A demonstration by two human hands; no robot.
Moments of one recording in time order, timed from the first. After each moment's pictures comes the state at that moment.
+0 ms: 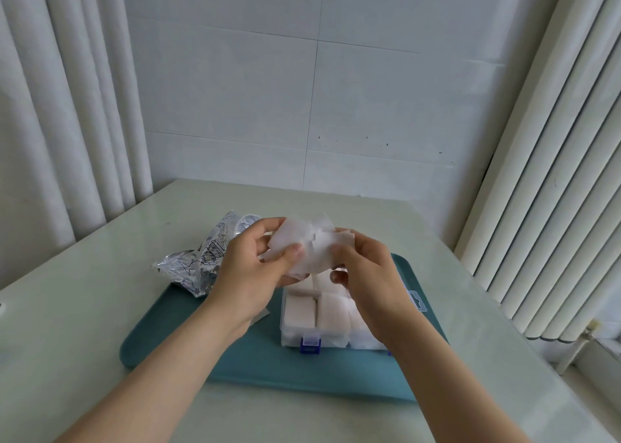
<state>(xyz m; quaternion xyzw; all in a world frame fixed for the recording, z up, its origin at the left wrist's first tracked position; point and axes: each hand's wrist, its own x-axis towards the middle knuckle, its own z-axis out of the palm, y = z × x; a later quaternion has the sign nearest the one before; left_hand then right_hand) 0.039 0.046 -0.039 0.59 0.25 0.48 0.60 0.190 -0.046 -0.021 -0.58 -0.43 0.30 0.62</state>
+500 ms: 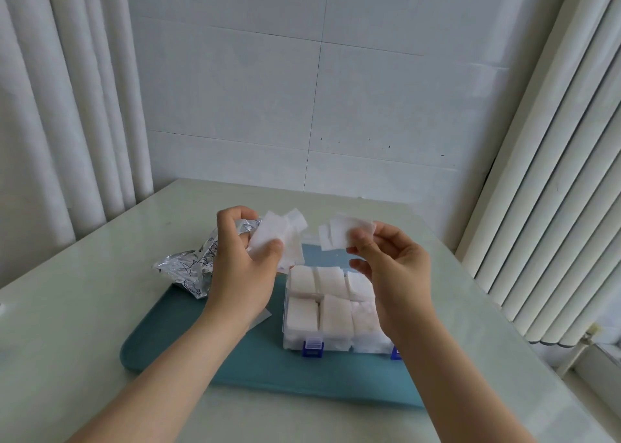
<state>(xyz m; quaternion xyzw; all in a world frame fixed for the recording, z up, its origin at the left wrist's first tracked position) 0.033 0.049 -0.042 0.61 0.33 0.57 0.45 0.197 -0.052 -0.012 -0.51 -0.31 0.25 0.76</state>
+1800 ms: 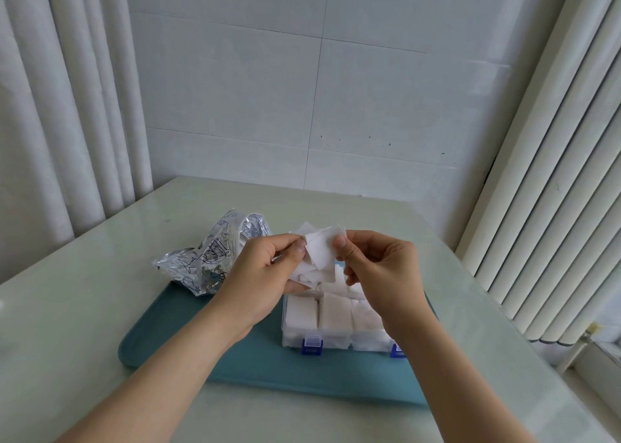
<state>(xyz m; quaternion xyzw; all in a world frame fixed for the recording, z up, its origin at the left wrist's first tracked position) 0.036 0.041 -0.037 0.66 0.23 0.41 0.59 0.205 -0.049 -0.023 -0.56 -0.45 0.21 0.66</state>
